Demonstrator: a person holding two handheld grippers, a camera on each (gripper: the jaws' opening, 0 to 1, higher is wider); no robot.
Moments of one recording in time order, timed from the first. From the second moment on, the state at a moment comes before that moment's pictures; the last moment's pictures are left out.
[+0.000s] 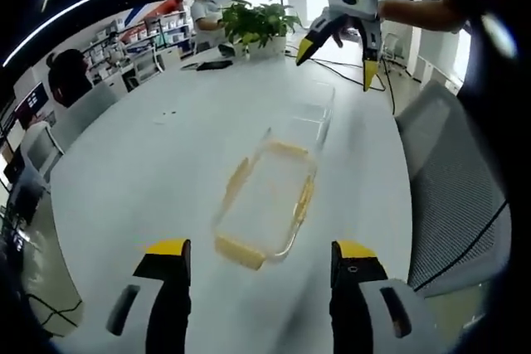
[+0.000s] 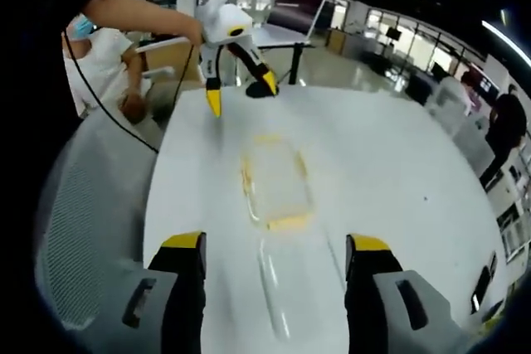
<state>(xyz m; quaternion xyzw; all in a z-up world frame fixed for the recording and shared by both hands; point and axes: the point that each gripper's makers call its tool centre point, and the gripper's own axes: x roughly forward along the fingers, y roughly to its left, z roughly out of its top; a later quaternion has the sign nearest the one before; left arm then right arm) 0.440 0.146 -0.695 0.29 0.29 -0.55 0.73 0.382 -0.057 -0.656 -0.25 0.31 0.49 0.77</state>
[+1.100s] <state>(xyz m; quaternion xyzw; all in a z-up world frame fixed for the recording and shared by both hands) 0.478 0.141 -0.761 0.39 0.33 -0.61 0.61 0.401 -0.045 -0.678 -0.28 0.35 0.49 0.75</state>
